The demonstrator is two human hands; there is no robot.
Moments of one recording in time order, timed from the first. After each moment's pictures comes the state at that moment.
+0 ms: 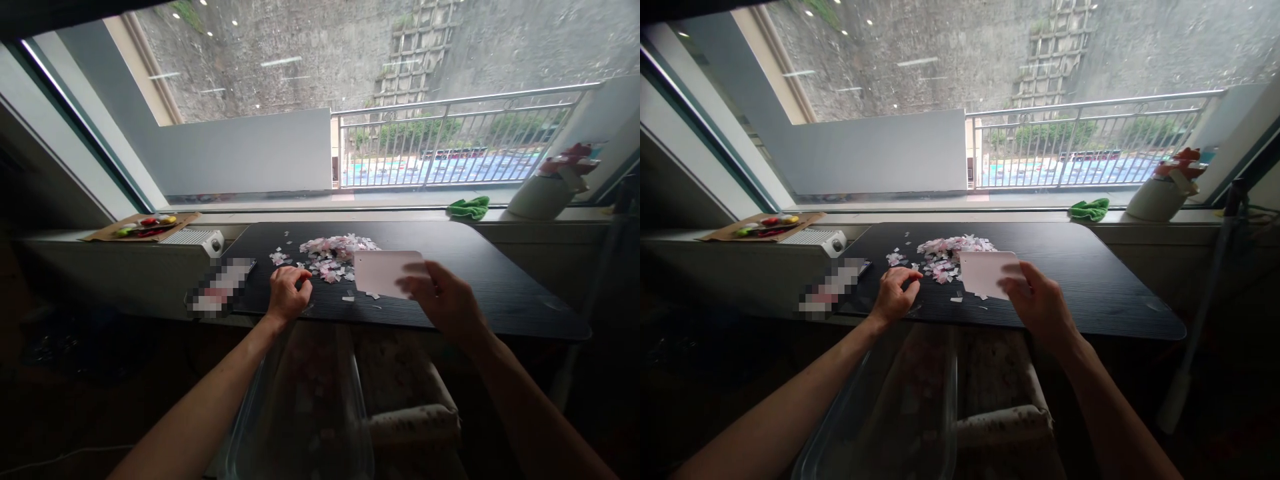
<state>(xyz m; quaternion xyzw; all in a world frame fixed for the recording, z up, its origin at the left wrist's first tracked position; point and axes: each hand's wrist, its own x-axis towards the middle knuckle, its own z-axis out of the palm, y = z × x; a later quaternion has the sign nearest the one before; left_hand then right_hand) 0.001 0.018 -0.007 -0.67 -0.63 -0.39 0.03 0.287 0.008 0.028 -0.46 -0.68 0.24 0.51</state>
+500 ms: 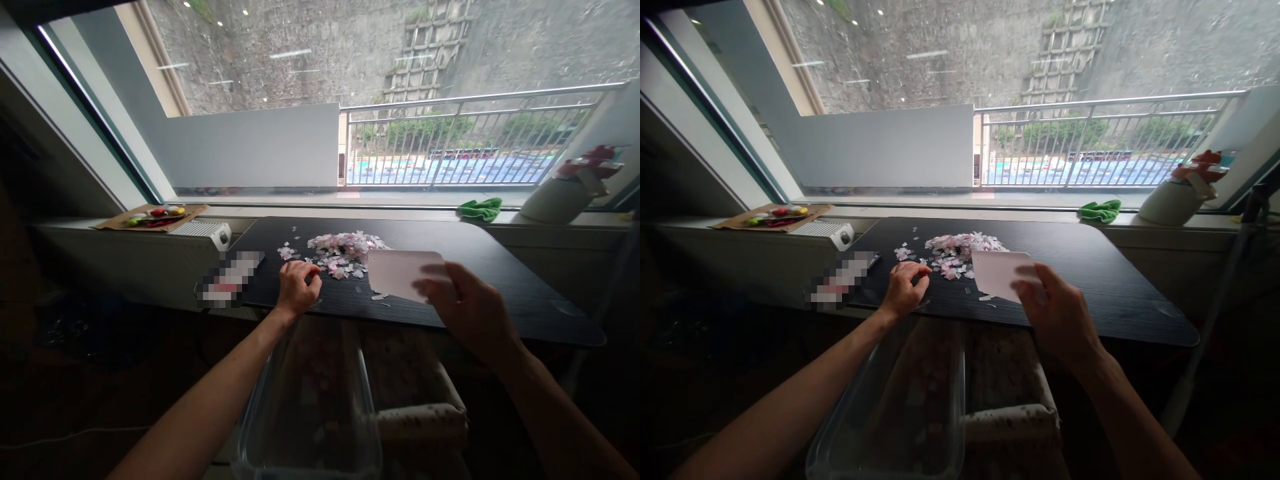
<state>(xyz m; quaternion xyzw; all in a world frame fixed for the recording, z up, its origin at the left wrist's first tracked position) 0.003 0.017 -0.007 -0.67 -0.63 -0.39 0.02 0.287 -0.008 0.044 -0.52 -0.72 0.10 0.46</state>
